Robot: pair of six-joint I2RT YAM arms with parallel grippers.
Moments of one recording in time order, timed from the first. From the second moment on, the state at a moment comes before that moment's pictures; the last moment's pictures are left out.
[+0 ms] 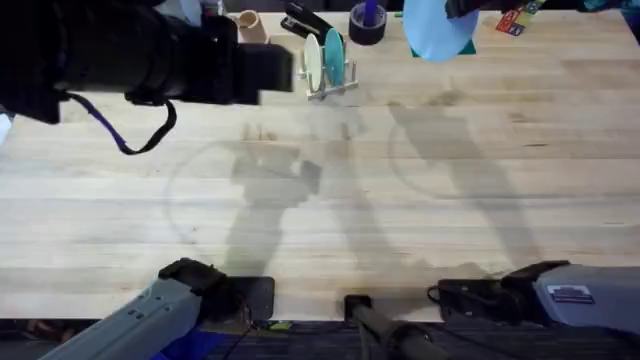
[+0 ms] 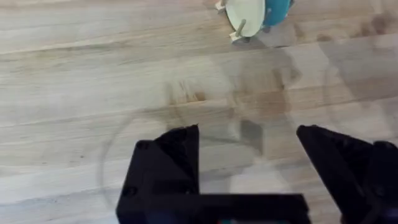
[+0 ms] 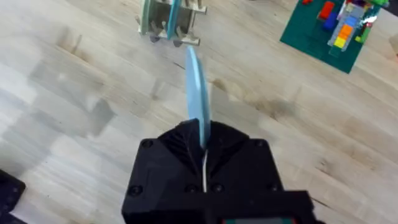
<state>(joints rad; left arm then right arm) -0.35 1.06 1.33 -1.16 -0.07 -0.23 0.31 1.52 1.82 -1.26 -0.10 -0.16</state>
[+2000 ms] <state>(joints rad) -0.35 1.06 1.33 -1.14 -0.07 -0.23 0.51 1.95 2.10 -1.04 0.05 0.16</state>
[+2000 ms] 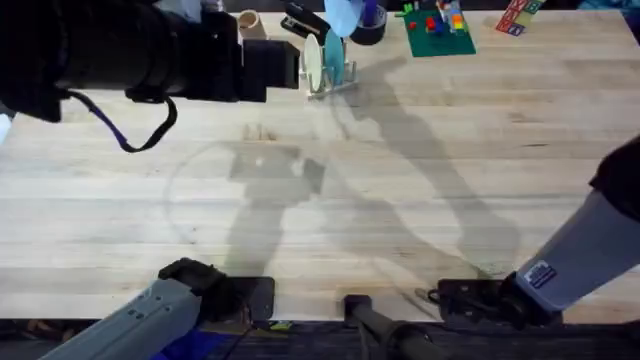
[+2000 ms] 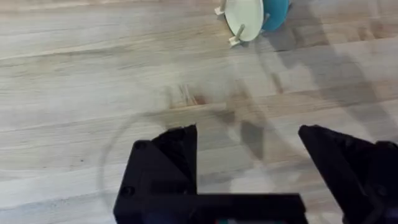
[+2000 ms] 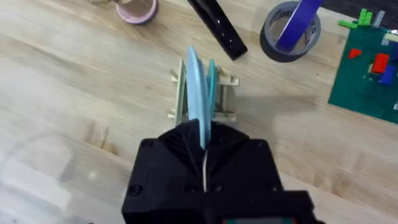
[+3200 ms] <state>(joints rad) -0.35 1.06 1.33 -1.14 -0.07 -0.23 0.52 2.11 2.10 -0.99 0.06 0.20</state>
